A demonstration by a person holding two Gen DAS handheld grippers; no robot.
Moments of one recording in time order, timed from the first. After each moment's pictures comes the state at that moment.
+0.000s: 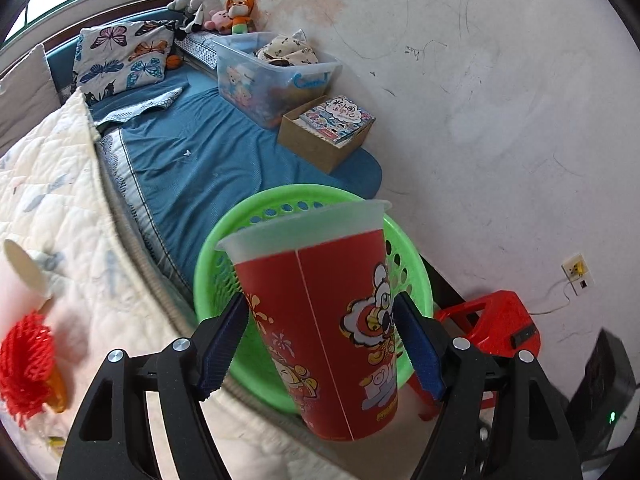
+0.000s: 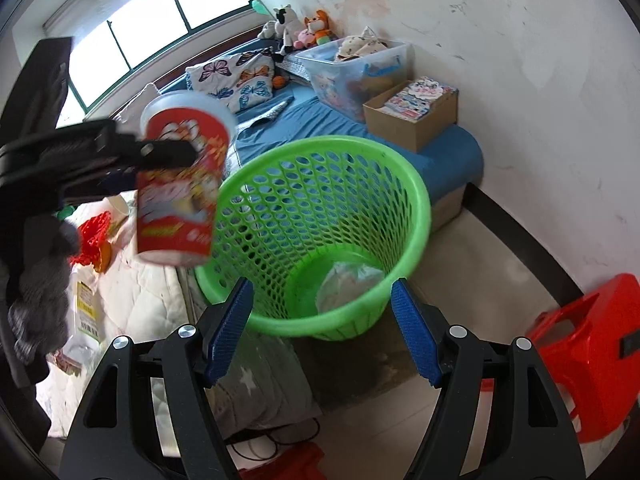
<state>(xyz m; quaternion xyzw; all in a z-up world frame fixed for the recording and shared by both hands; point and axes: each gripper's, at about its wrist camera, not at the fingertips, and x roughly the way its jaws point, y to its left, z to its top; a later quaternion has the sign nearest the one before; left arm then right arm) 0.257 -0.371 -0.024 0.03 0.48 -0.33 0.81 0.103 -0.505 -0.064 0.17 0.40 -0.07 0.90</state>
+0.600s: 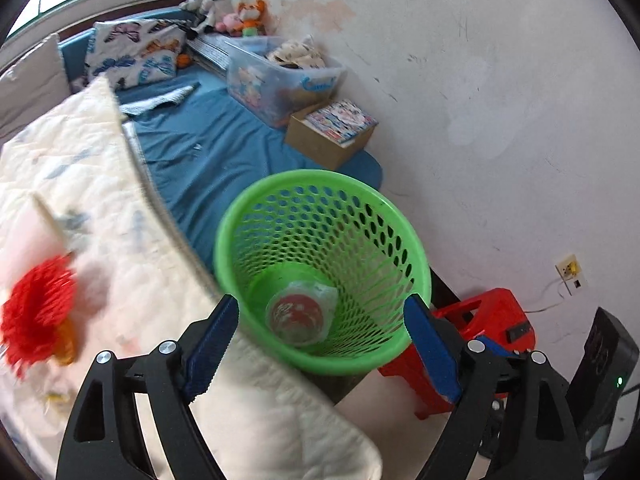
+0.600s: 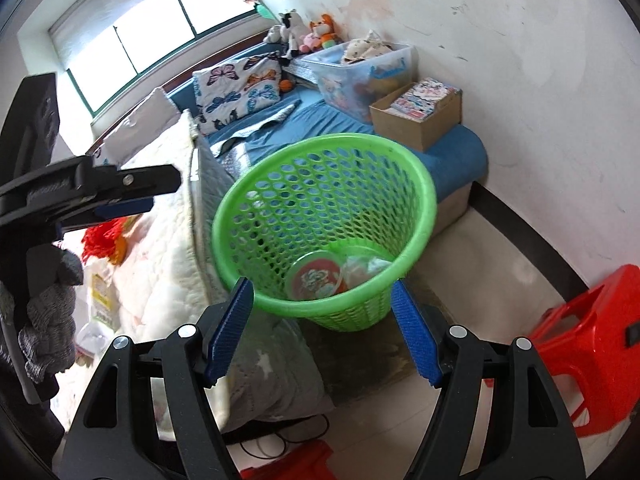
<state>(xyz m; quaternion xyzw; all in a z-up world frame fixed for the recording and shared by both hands) 0.222 -0.318 -0.020 0.01 0.47 -0.32 0.82 0.086 -0.485 -0.055 0.17 0.39 -0.04 0.90</state>
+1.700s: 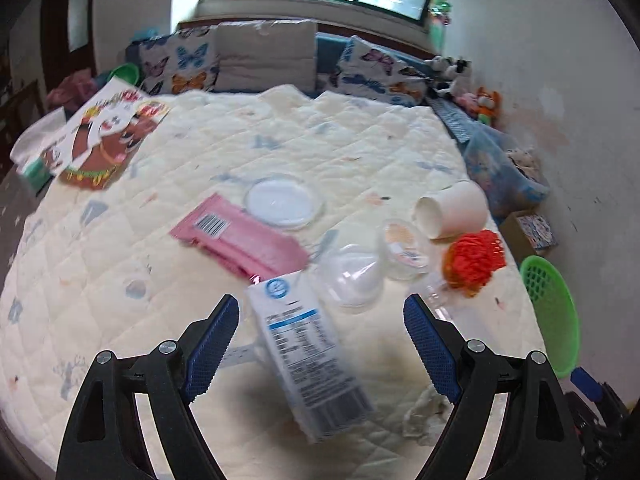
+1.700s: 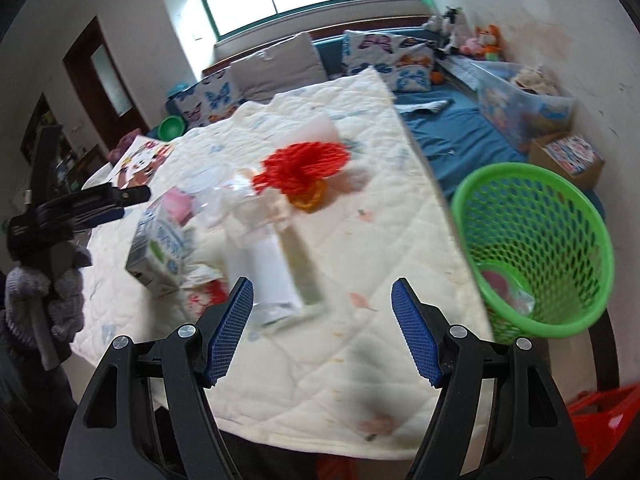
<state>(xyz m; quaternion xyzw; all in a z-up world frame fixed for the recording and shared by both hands) 0.166 0.021 -0.016 -0.12 0.43 0.02 0.89 0.119 -0.286 -0.026 0.05 0.40 0.17 0.90</state>
